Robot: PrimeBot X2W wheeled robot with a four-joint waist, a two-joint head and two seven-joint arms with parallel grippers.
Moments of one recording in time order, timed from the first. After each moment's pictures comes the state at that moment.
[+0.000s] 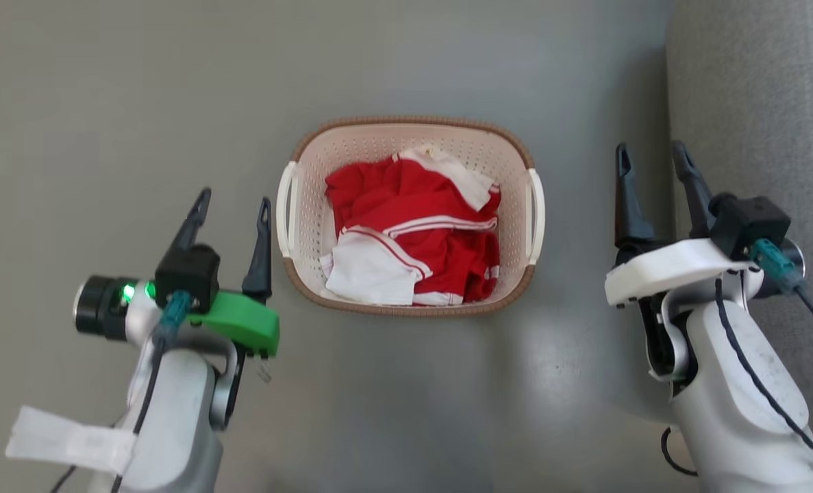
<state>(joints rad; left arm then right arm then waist) -0.37 0.04 -0.26 0.36 -0.09 0.02 -0.25 -0.32 -0.06 0.18 0.28 0.19 -0.09 -0.25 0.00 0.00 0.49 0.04</state>
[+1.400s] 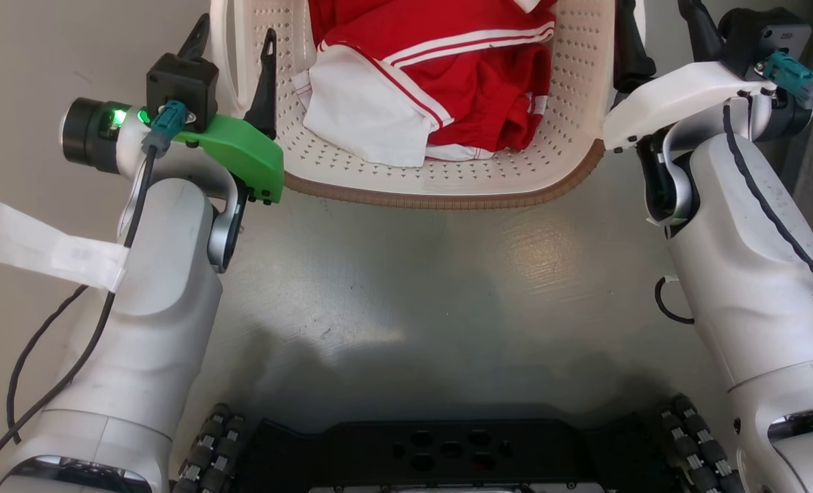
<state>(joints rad) -0.86 0.02 -0.37 0.71 -0.19 -0.01 -0.25 -0.80 -0.07 0.21 0.64 0.26 -0.05 -0.25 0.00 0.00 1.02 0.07</state>
